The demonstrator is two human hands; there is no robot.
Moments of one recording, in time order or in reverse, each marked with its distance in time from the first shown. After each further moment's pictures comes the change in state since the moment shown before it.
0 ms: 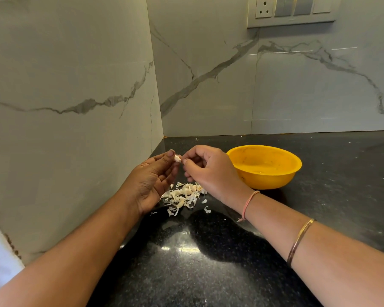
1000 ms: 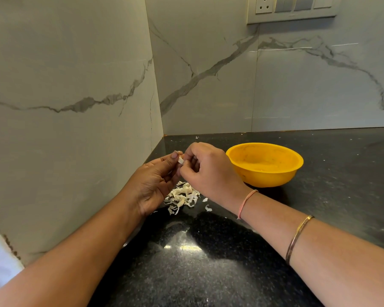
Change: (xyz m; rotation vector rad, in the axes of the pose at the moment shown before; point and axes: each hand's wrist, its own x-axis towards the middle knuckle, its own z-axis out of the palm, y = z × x) left_hand -0.007 -0.003 0.006 0.055 -0.010 -0.027; right_hand 0.000 0.001 0.004 -0.367 0.051 -0.271
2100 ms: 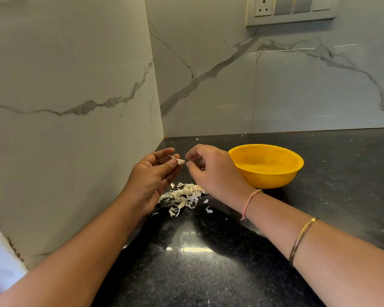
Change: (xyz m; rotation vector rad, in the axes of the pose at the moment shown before) left_hand 0.005 0.000 -0.004 0.125 0.041 0.171; right_hand 0.003 0.007 -0.004 0.031 -0.068 0.130
